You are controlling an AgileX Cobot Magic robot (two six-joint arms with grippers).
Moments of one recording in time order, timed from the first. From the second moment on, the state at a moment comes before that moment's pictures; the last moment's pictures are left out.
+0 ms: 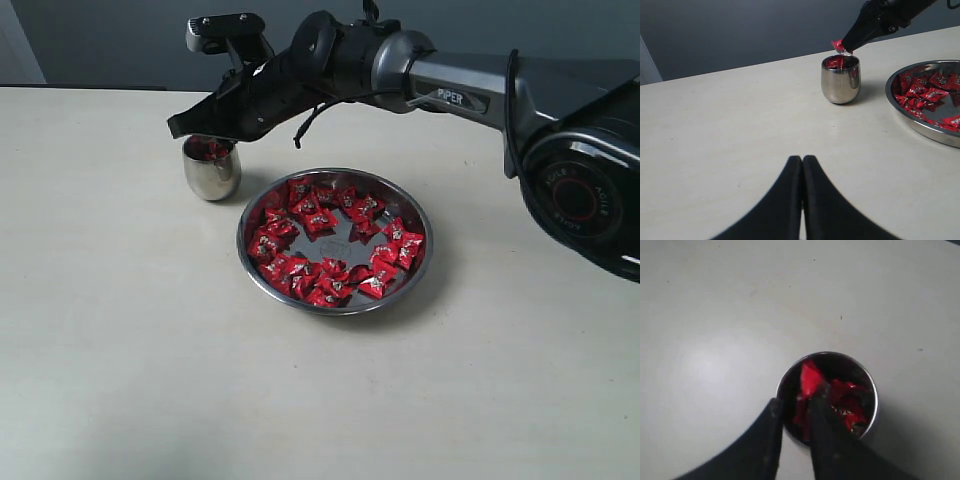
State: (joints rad) left arm -0.11 0.00 0.00 0.14 0.32 -0.06; right arm 0.62 2.37 -1.97 0.64 0.51 -0.49
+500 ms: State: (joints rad) left arm -0.11 0.00 0.00 0.14 0.32 -0.06; right arm 0.62 2.32 -1.97 0.44 0.70 -0.40
